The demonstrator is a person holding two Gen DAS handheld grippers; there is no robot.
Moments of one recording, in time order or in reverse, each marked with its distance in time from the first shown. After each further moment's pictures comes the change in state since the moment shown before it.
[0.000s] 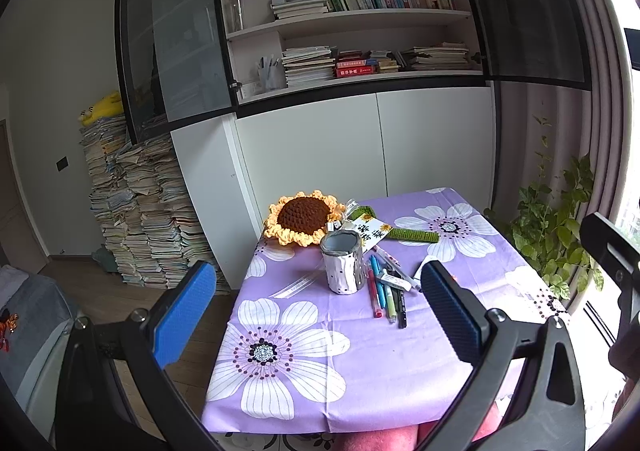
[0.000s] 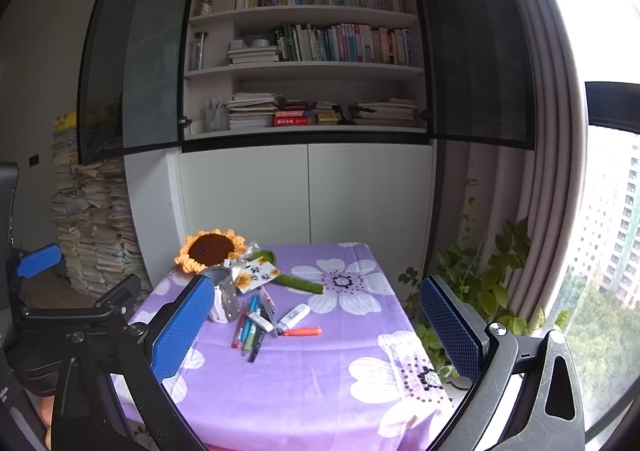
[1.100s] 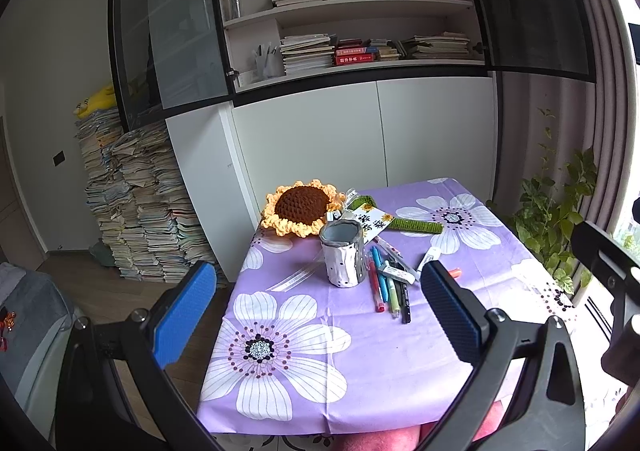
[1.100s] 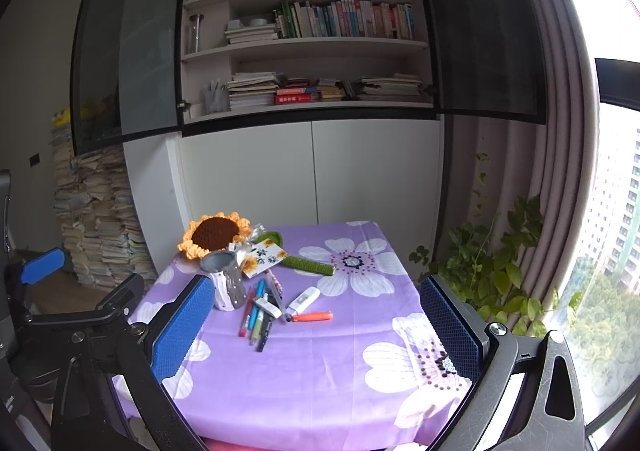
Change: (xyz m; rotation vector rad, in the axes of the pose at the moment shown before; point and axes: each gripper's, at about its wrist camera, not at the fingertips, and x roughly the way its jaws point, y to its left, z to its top) left arm 0.019 0.001 -0.007 0.003 0.029 -0.007; right arm 0.025 0.002 -0.010 0.022 0.074 0.027
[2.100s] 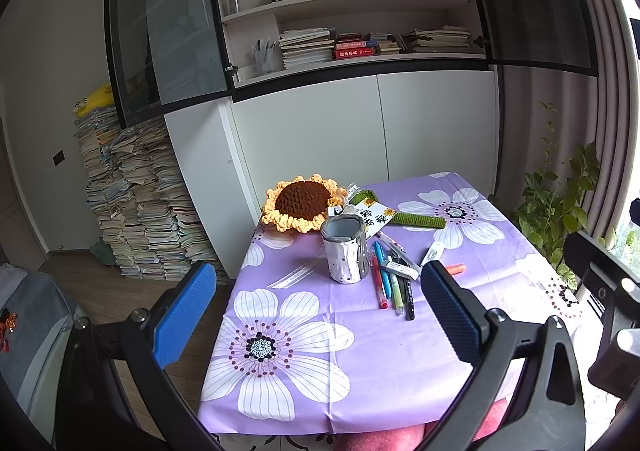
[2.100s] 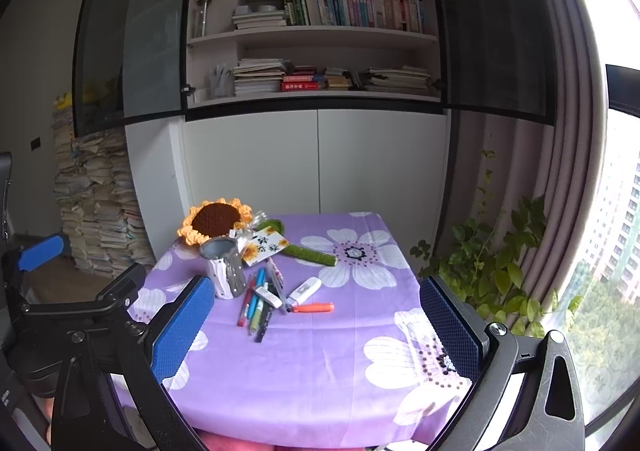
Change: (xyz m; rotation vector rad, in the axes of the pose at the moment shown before) left arm 0.004 0.004 -0.005 0.002 0.008 0.001; right arm 0.010 0.010 -0.006 -0.029 0.031 -0.001
